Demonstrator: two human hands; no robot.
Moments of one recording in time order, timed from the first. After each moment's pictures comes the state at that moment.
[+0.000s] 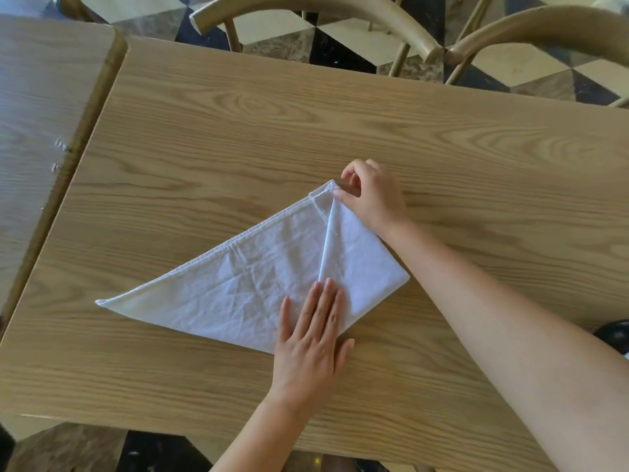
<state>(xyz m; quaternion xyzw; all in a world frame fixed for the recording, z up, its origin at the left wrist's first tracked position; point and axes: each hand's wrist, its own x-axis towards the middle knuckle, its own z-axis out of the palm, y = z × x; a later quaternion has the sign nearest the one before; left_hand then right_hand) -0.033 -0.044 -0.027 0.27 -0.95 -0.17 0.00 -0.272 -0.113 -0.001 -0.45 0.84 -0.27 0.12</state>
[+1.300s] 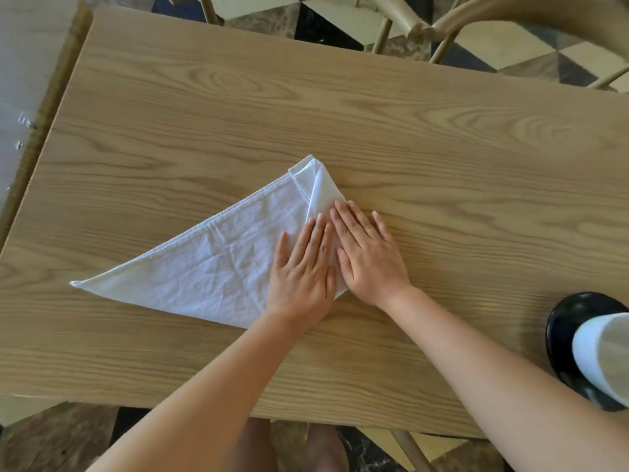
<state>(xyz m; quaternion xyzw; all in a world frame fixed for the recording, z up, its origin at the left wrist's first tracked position) -0.088 -0.074 -0.033 0.26 -0.95 -0.13 0.04 -0.219 -0.003 -0.027 -0.58 0.81 -0.05 0.08</state>
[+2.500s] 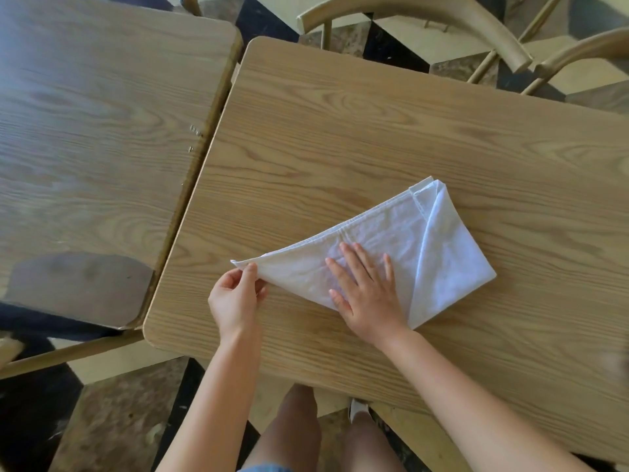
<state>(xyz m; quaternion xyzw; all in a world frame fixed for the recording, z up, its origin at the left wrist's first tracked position) 0.097 -0.196 0.035 0.70 -0.28 -0.59 0.30 -0.053 -0.082 -0.013 -0.58 0.80 -0.07 0.14</state>
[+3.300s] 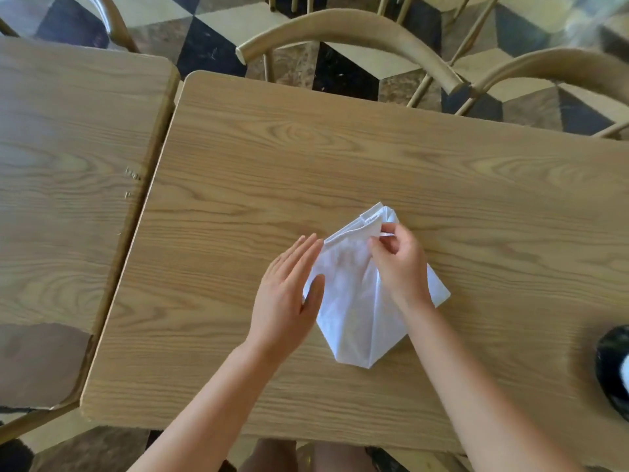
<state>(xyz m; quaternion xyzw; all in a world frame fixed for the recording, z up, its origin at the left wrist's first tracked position) -0.001 -0.191 0.049 0.29 -0.86 -0.37 0.18 -0.155 -0.110 0.063 -0.15 0.82 -0.49 0.25</state>
